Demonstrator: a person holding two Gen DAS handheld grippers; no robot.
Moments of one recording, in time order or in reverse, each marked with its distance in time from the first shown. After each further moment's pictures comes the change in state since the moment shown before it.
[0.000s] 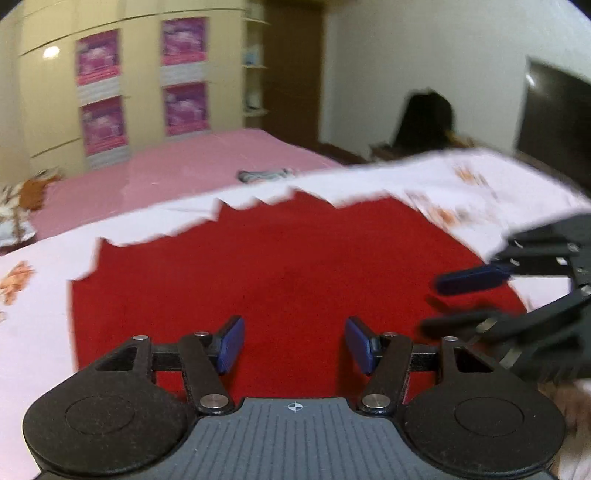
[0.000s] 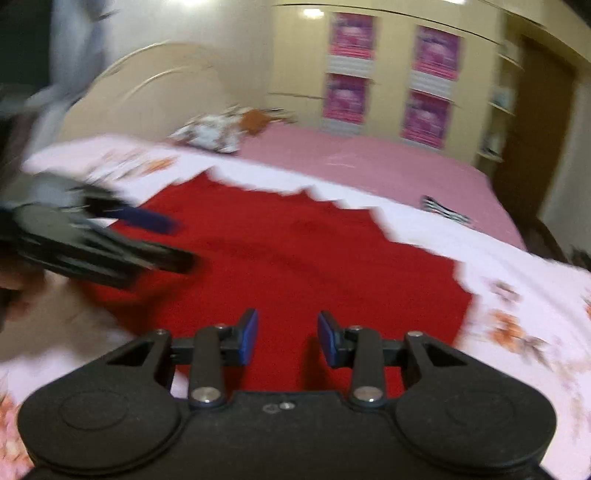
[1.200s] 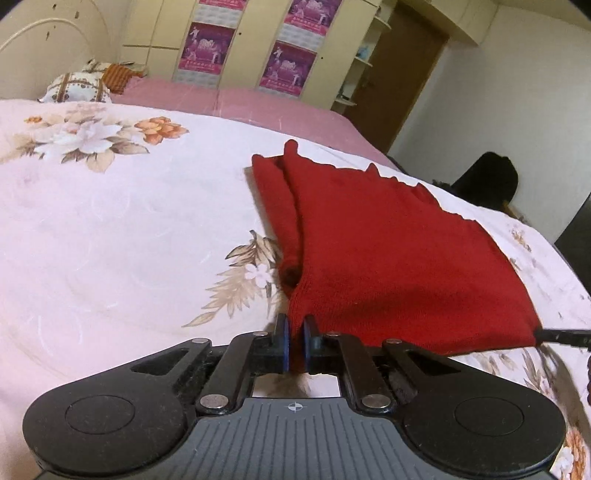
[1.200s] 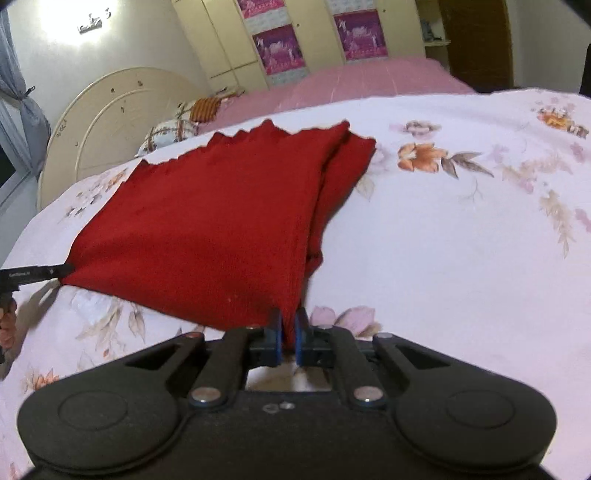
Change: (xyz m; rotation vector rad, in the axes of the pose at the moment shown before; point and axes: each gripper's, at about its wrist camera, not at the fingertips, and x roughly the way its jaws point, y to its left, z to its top) left arm -0.057 0.140 -0.093 -0.457 0.041 0.013; right arm -0.037 -0.107 -0.084 0.472 0.100 0.079
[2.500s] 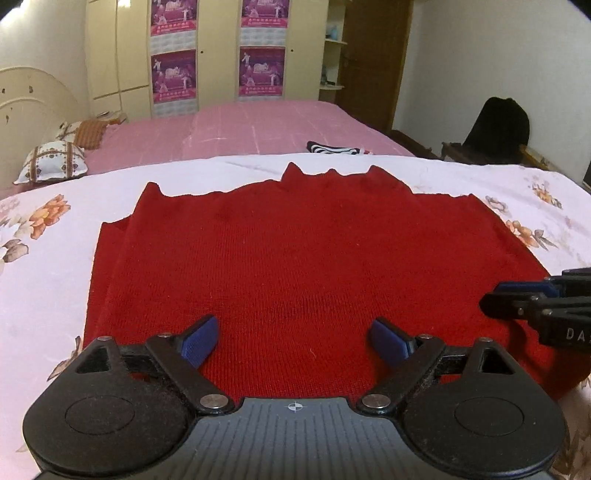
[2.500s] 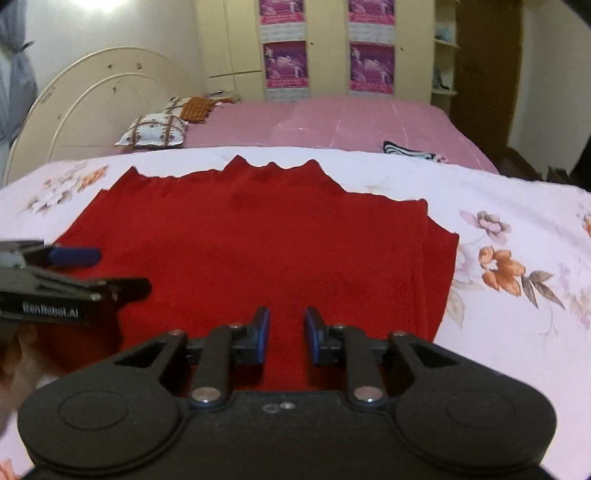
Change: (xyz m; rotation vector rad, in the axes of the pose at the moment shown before) left arm 0.097 -0.137 0.040 0.243 0.010 0.124; right arm 0.091 0.087 0.062 -0.169 -0.052 -0.158
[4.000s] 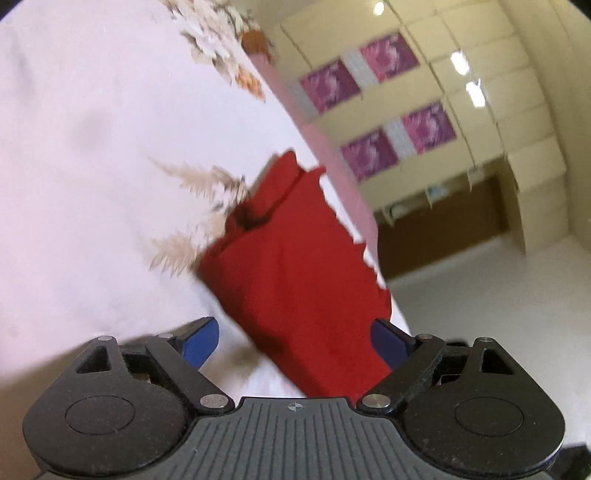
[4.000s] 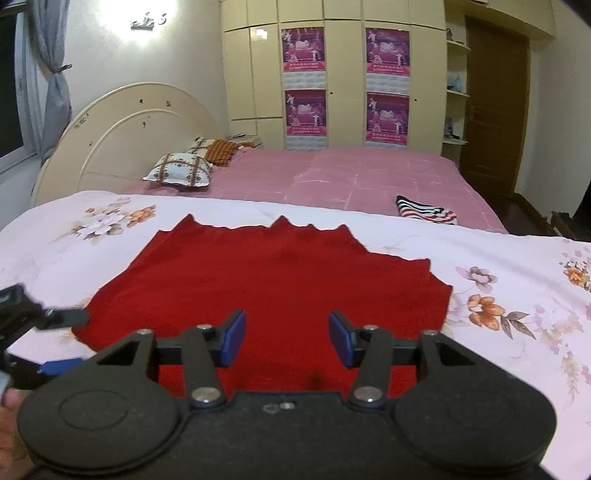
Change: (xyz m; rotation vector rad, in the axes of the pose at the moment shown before) left arm -0.079 0.115 -0.124 -0.997 -0.180 -0.244; right arm -0.076 0.031 0.002 -0.057 -0.161 0.040
